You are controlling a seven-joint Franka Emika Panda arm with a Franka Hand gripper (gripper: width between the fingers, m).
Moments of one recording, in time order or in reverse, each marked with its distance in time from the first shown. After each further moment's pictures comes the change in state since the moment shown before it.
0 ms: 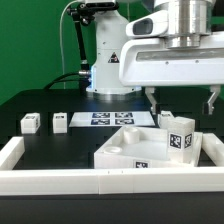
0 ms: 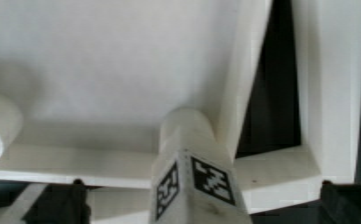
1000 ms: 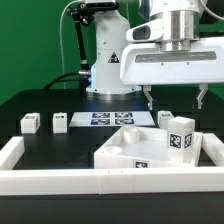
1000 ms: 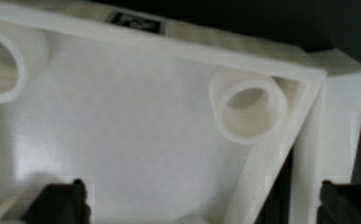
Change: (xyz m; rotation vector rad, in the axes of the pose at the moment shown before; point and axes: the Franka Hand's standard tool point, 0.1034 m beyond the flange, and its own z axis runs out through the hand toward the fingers) arm -0.085 0.004 -0.001 0.002 0.006 -0.076
